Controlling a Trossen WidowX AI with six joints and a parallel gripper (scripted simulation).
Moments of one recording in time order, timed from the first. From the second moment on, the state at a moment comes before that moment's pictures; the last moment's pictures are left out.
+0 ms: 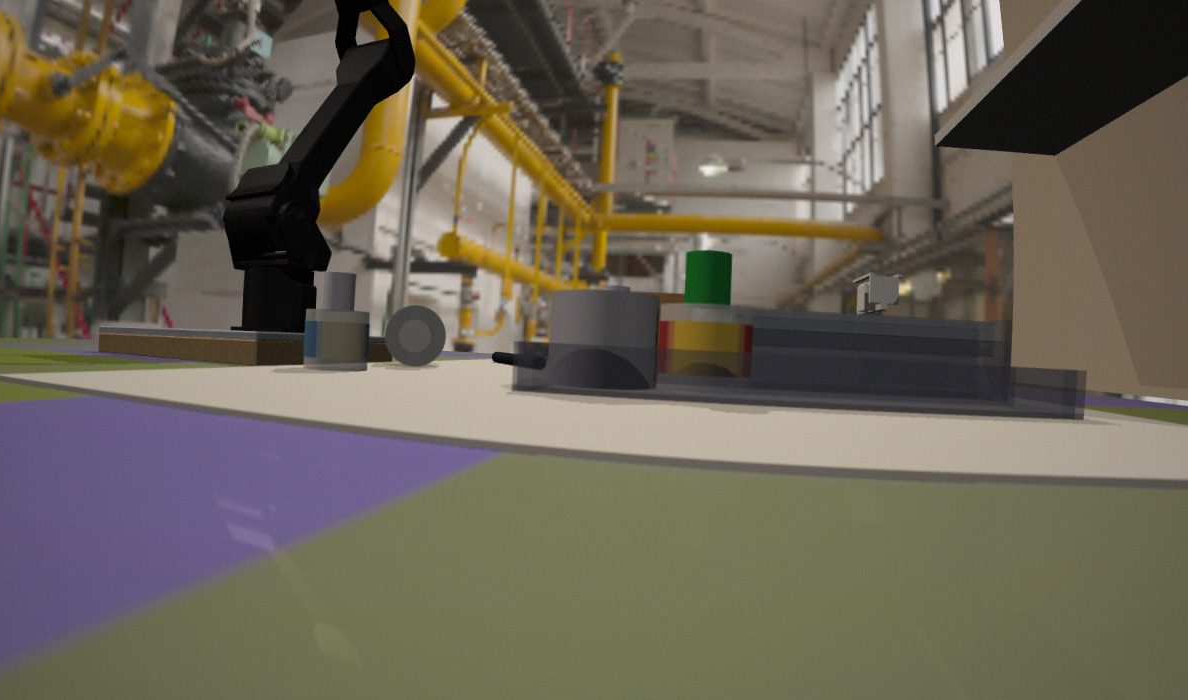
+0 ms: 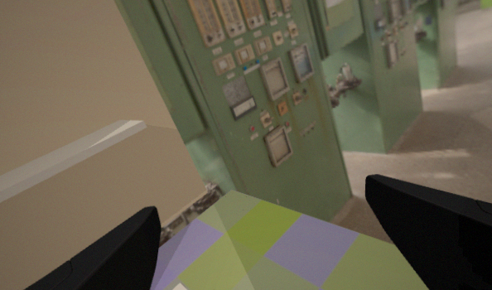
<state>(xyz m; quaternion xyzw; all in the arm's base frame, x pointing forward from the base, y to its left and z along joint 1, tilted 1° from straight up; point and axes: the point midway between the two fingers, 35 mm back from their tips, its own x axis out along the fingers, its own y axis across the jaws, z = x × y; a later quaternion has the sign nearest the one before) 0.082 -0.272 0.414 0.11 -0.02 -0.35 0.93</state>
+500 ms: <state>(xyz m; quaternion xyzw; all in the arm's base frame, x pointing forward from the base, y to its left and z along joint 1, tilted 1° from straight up) 0.161 -0.261 0.255 0.20 0.26 -0.31 0.89</state>
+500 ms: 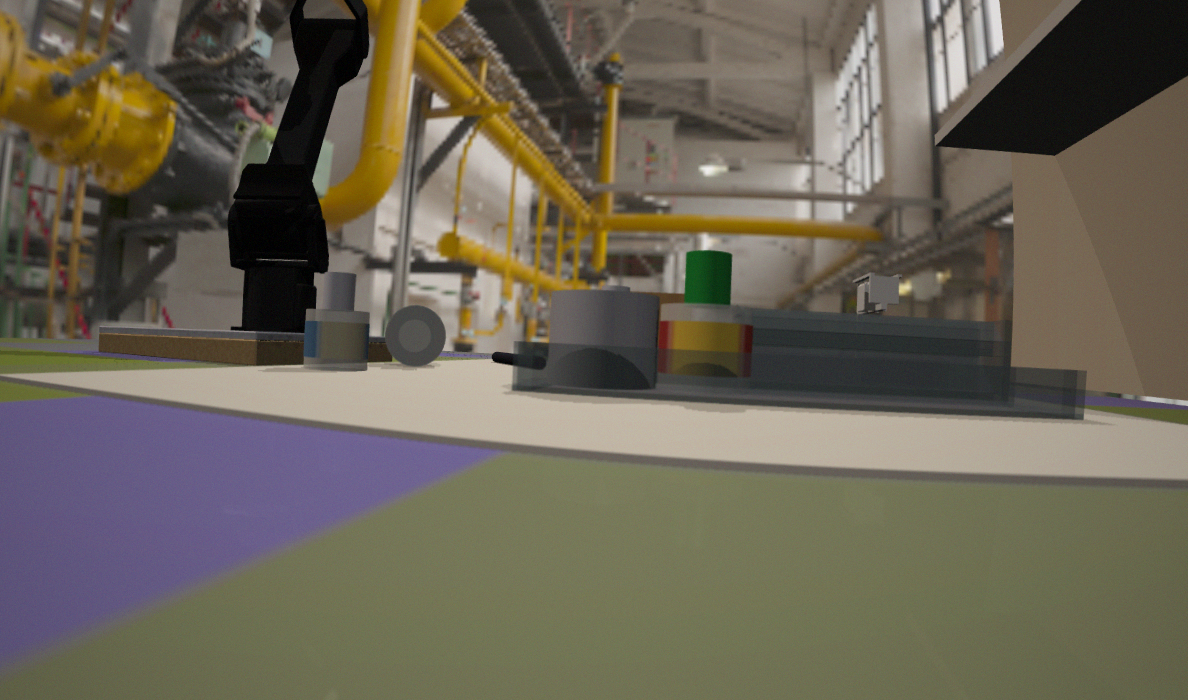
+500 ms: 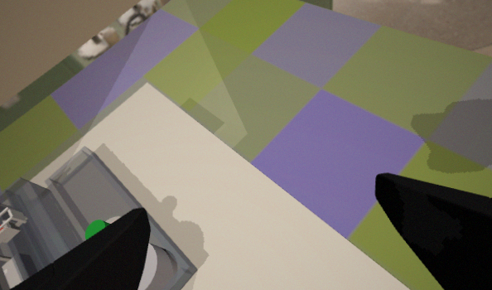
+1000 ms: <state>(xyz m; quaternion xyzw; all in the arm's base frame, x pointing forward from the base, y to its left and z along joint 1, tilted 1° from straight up) 0.152 -0.135 0.124 0.04 0.69 -0.05 0.72</state>
